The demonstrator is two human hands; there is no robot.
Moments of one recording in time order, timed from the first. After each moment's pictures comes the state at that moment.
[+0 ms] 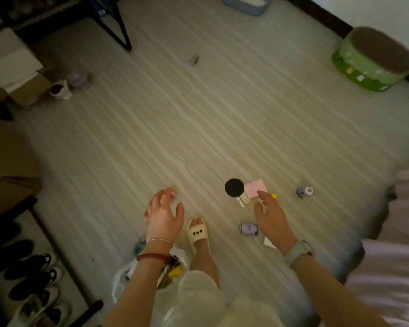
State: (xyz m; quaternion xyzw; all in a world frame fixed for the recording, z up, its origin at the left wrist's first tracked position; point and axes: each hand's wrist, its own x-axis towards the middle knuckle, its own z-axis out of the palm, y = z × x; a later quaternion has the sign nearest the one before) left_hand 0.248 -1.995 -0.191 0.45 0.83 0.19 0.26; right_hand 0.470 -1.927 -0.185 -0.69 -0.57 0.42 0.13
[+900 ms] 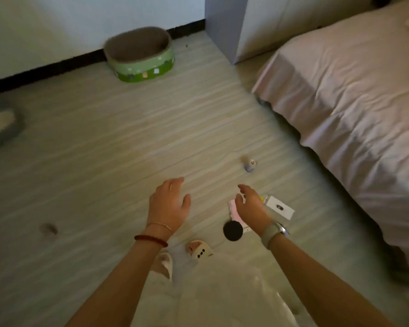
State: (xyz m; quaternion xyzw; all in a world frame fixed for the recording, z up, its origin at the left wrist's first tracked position) left_hand 0.334 -1.415 -0.128 0.92 0.27 -0.02 0.27; right_hand 0.433 -1.586 -0.145 -0.90 -0.08 0.29 0.31
